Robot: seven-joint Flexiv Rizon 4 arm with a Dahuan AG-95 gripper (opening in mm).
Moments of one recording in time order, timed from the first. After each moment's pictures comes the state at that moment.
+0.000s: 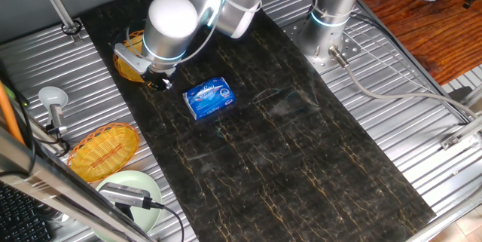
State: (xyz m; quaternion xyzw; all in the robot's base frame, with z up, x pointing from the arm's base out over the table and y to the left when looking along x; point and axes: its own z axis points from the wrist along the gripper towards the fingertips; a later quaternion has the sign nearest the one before) arm 0.600 -0.071 0.063 -0.22 0.96 -0.18 0.07
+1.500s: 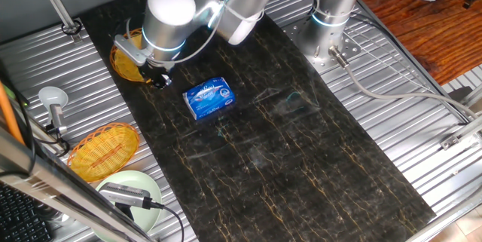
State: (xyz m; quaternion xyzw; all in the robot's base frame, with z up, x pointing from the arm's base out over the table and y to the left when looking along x) arm 0.595 -0.079 0.056 -0.23 0.96 -0.15 0.08
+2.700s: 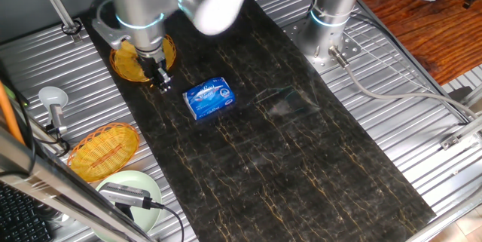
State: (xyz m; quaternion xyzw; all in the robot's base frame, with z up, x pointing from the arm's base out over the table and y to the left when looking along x) arm 0.582 -0.019 0.102 -0.12 0.99 0.01 0.02
